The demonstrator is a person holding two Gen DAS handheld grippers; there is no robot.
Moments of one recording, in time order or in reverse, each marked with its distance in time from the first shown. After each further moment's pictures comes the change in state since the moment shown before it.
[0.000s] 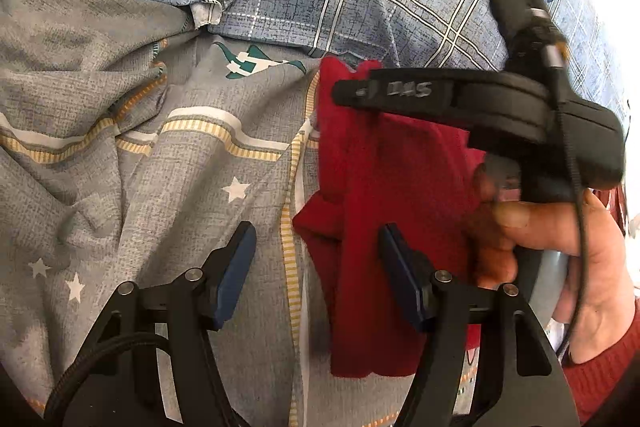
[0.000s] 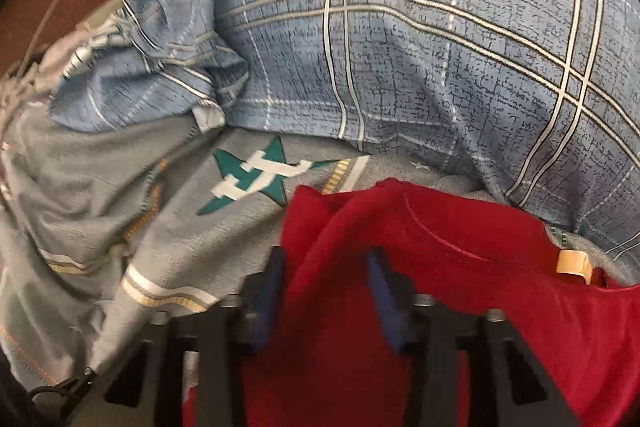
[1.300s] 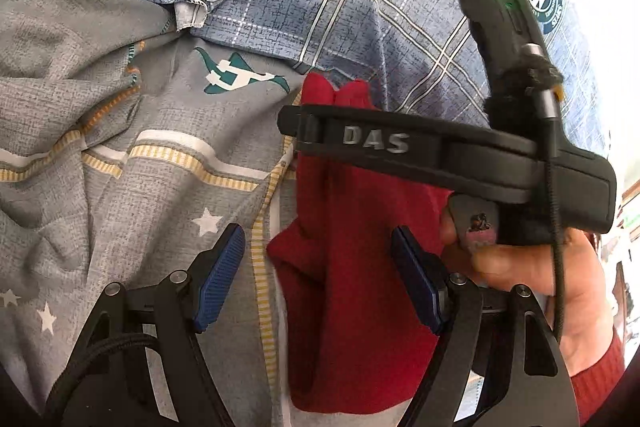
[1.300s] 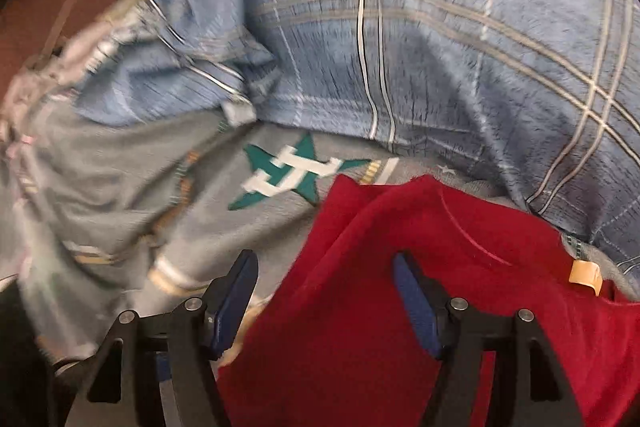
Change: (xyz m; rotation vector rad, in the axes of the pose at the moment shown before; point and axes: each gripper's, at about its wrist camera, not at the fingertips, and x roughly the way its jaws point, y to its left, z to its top) left arm 0.007 0.007 0.021 -0.073 -0.011 -0.108; right arm 0.007 0.016 0.002 -0.052 0.061 0.022
